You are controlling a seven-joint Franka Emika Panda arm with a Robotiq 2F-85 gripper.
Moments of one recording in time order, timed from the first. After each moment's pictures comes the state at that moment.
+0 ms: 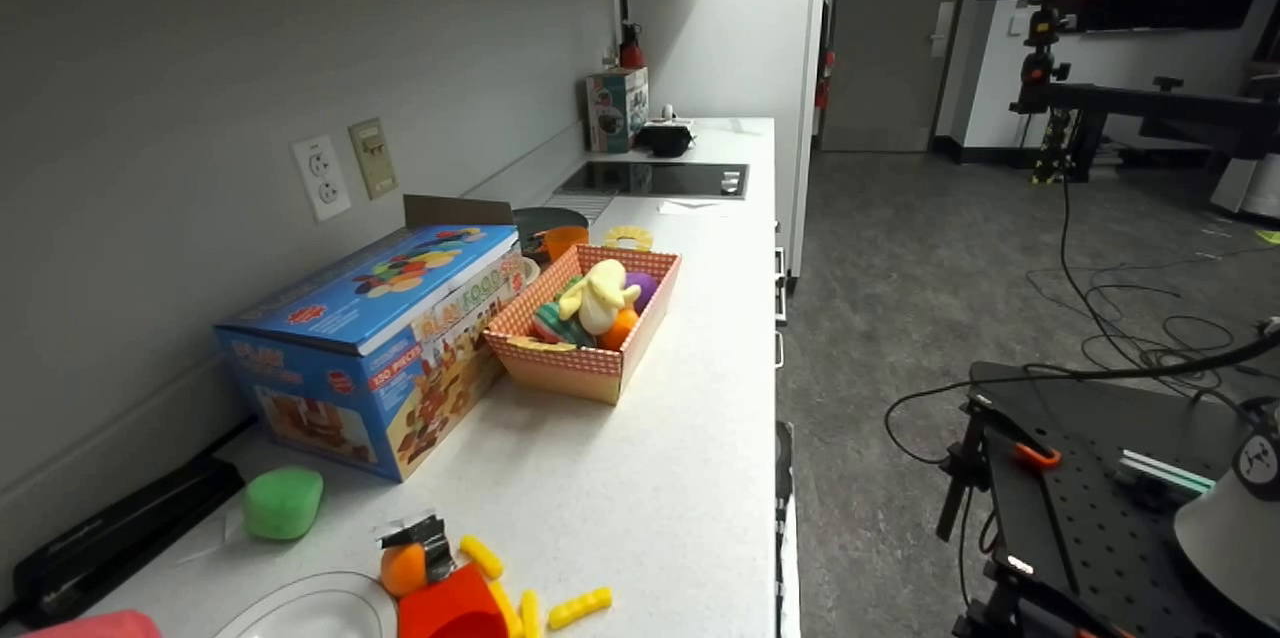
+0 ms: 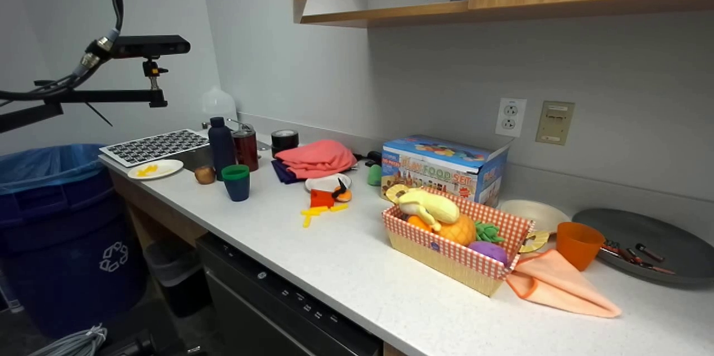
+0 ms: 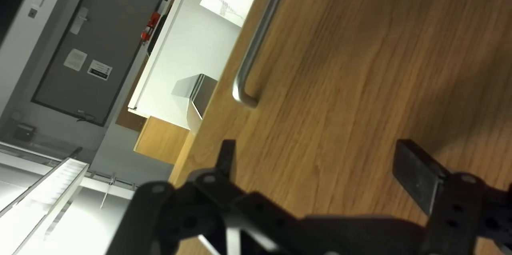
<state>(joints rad) 0.22 -0.22 0.54 -1.67 -1.10 1.22 1.22</state>
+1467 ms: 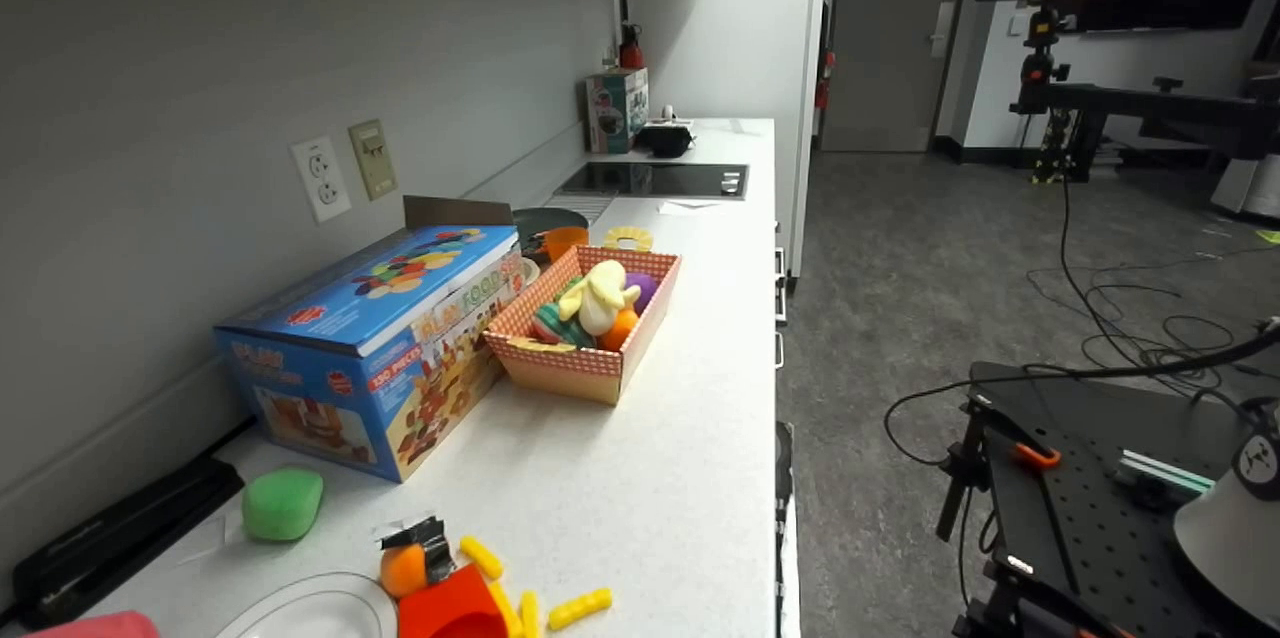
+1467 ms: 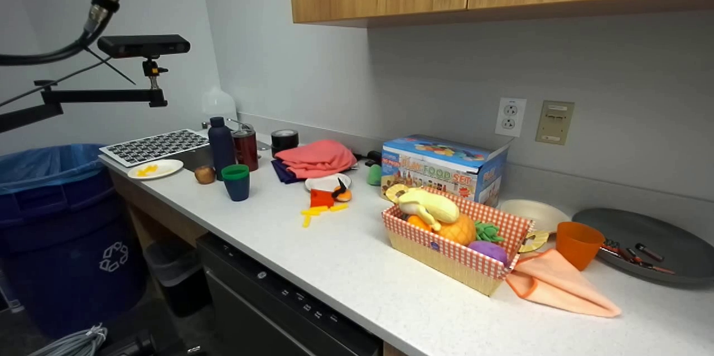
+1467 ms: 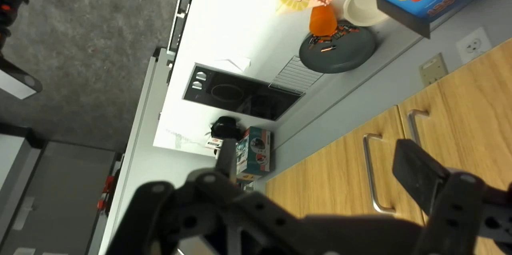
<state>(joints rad) 0.18 -0.25 0.23 -1.51 -0.69 1.43 1.24</state>
